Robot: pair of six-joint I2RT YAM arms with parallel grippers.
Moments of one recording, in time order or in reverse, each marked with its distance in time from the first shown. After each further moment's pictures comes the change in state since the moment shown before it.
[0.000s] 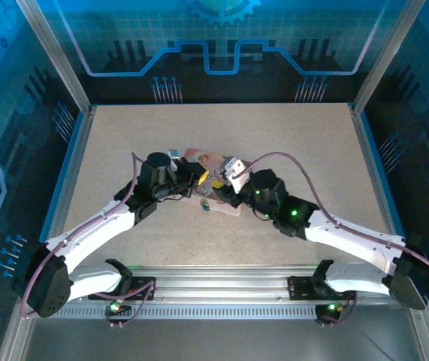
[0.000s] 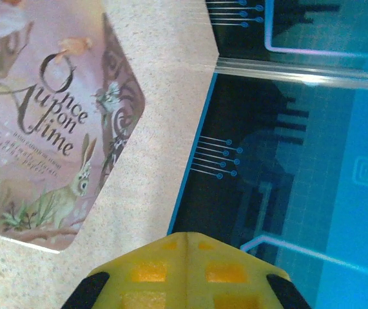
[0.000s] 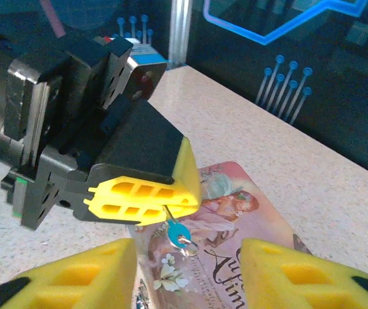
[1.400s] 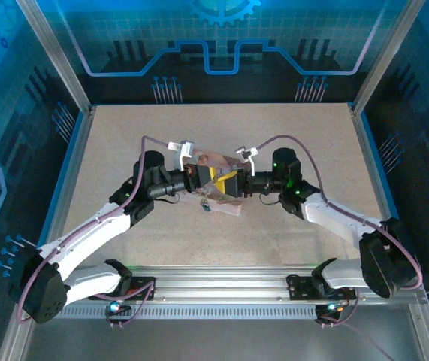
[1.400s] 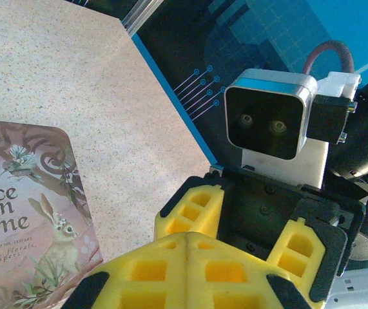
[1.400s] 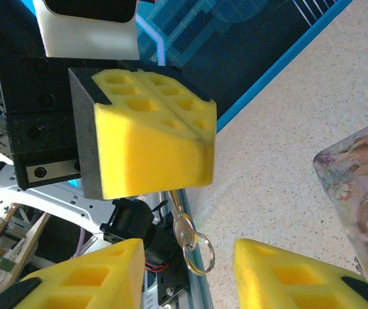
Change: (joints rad) left arm 0.000 -0.049 0.013 0.068 0.228 0.758; right arm -0.346 0.187 -0.066 0.326 -1.003 0.673
